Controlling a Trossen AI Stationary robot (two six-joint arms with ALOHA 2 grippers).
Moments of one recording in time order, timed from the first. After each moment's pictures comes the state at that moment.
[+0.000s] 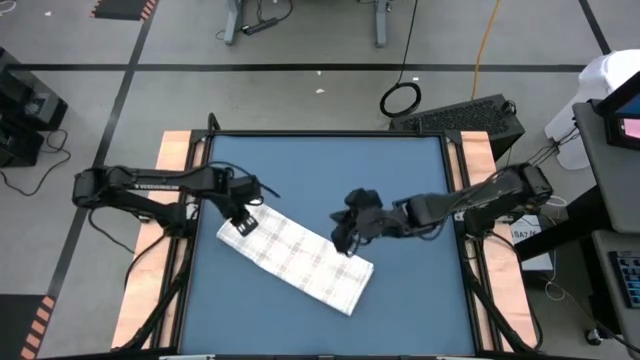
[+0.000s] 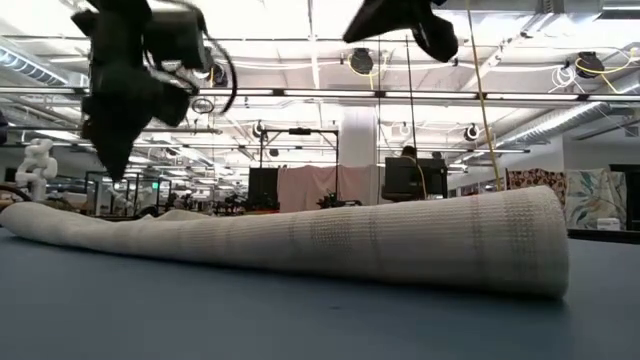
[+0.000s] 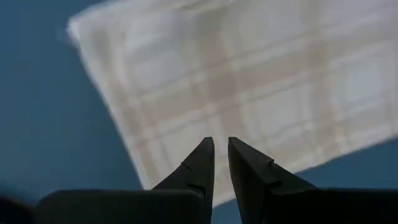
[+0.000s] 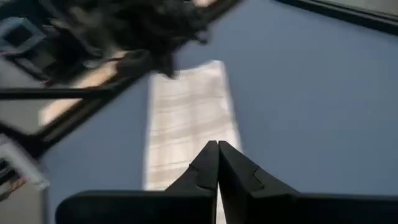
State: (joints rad) left arm 0.19 1.20 0.76 -0.98 0.15 -0.58; right arm 0.24 1.53 1.25 -0.40 0.49 0.85
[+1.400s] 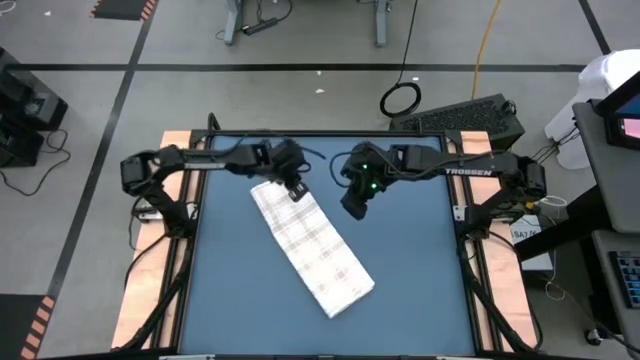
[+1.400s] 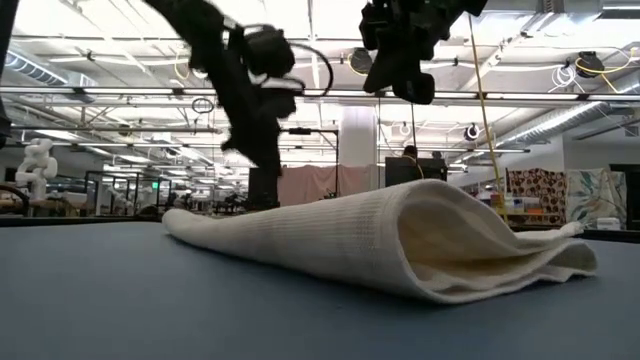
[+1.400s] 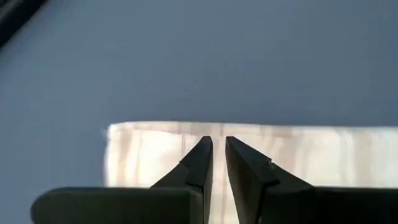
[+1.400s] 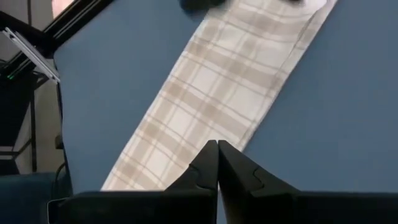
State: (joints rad) left arm 0.36 1.62 1.11 -0.51 -0.02 -0.24; right arm -0.18 1.53 1.31 -0.65 -0.26 0.44
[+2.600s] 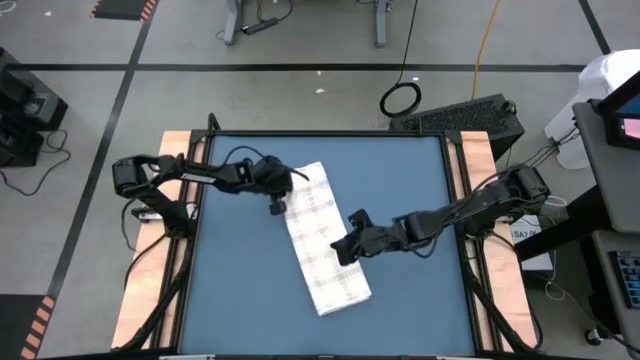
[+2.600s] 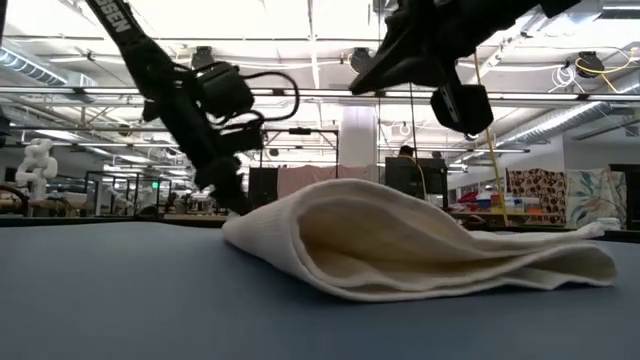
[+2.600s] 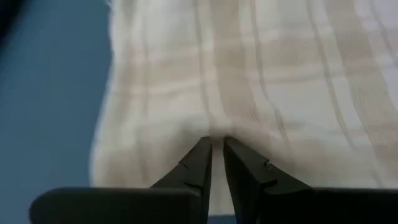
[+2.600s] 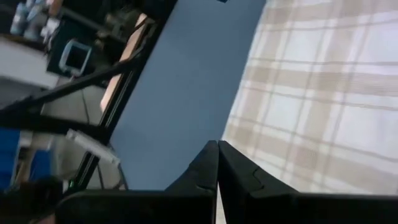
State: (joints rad) left arm 0.39 1.56 0.66 0.02 0.00 0.23; right arm 0.30 1.55 0.93 0.03 0.29 1.28
